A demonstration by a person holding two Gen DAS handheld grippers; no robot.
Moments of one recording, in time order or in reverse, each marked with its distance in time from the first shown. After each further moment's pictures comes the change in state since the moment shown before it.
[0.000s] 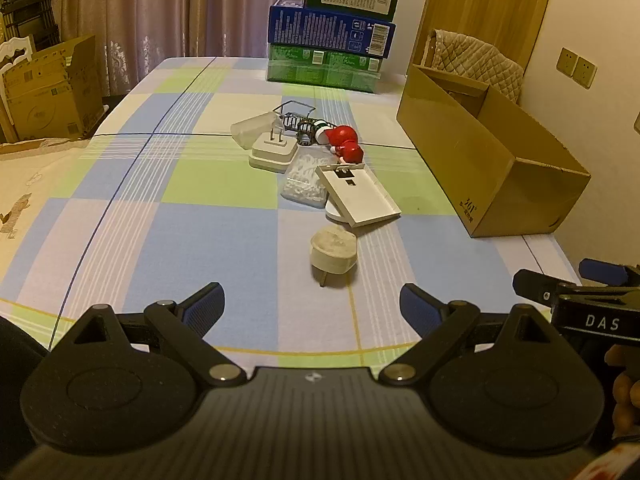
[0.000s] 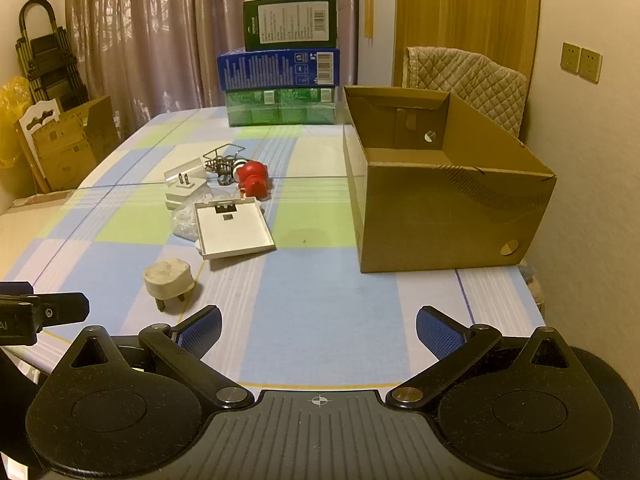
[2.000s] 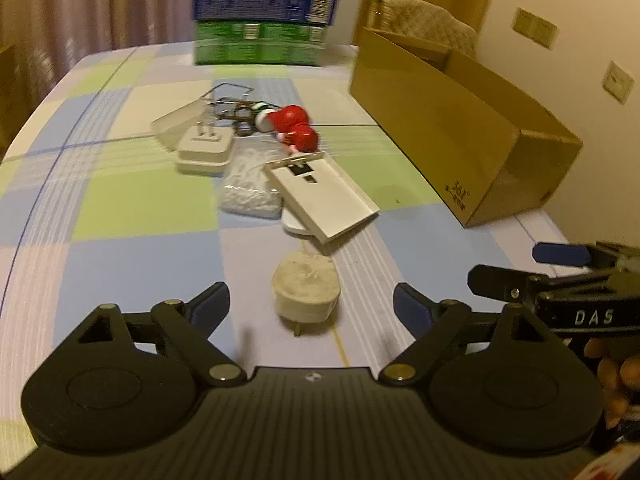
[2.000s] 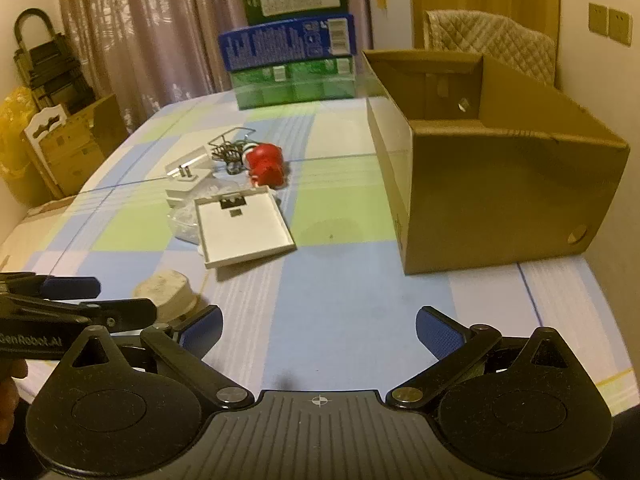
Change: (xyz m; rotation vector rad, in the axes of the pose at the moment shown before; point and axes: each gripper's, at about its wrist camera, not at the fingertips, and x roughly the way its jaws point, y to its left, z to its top) left arm 0.099 -0.001 0.028 0.156 0.059 -0.171; right arm 0.074 -0.002 0.012 0.057 0.061 0.091
